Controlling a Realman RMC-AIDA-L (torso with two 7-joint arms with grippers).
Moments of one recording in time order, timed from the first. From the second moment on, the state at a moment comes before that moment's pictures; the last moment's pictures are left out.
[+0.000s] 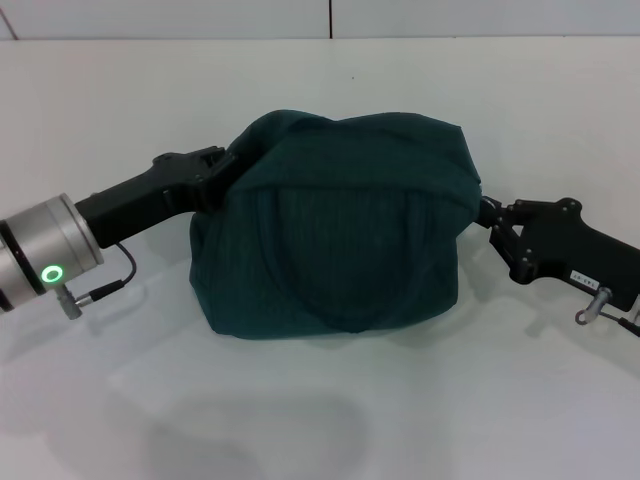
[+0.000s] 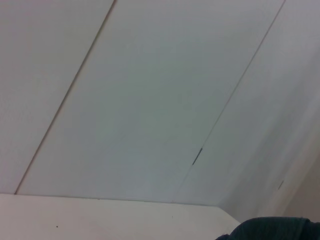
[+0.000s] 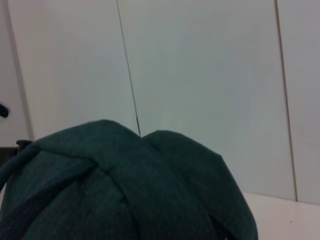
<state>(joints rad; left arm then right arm) -0.48 -2.06 0.82 0.32 1.48 1.42 -1.32 0.42 2.03 -1.59 -0.29 -0.72 -1.22 0.75</state>
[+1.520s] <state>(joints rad) -0.36 -2.03 0.81 0.33 1.24 1.61 -1.14 0.35 2.00 -1.34 -0.27 -0.80 -1.36 0.83</state>
